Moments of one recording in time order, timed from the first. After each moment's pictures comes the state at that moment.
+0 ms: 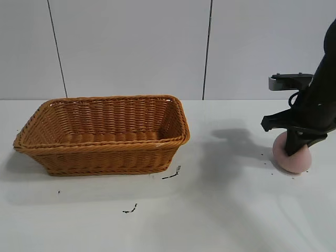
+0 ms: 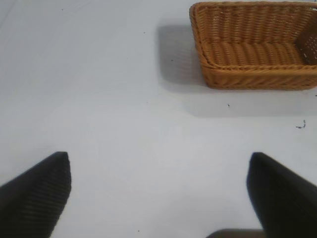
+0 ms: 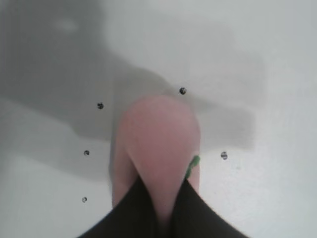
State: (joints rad) left arm -0.01 0.00 -0.50 -0.01 1.06 -0.03; right arm 0.03 1.84 -1.39 0.04 0.78 -0.15
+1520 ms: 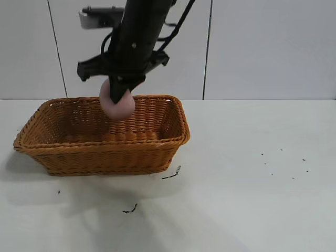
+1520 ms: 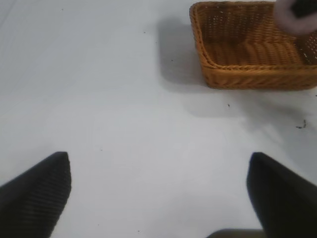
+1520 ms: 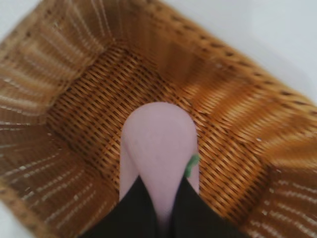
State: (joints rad) left arm -0.01 0.00 -0.50 -0.01 1.06 -0.03; right arm 0.63 2.47 -2.09 0.06 0.81 -0.13
